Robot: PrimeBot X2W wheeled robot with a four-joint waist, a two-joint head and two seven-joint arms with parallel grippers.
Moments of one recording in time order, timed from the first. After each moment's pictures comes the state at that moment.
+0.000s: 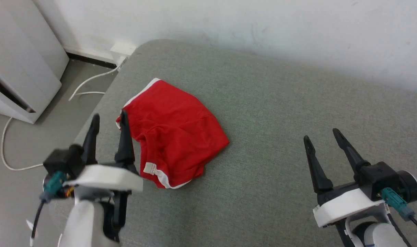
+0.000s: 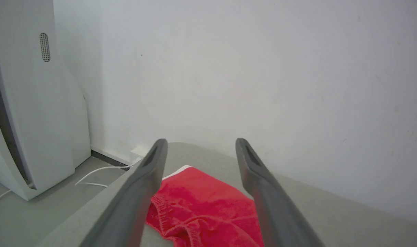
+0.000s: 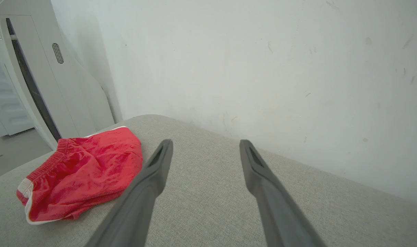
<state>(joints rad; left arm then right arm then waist) -0.18 0.05 0.01 0.09 -0.30 -0.02 -0.17 -0.02 -0.05 0.07 -0.06 0.03 0.13 -0.09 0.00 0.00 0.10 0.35</state>
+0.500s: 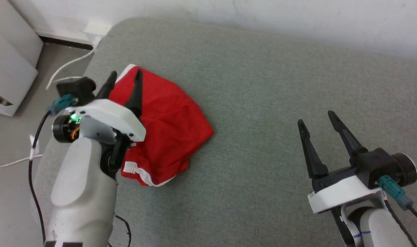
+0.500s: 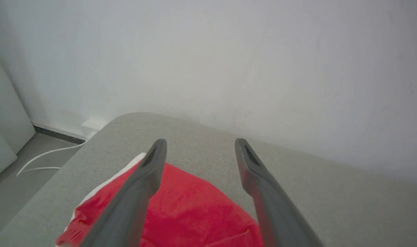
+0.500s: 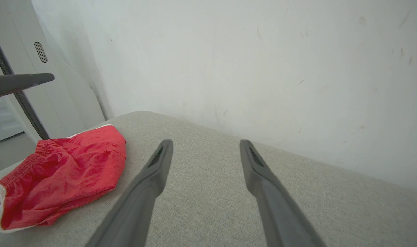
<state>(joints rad) -0.58 0.12 -0.06 0.47 -0.40 -0.10 -0.02 -0.09 -0.05 0.10 -0.08 0.03 0.13 -0.09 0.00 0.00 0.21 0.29</state>
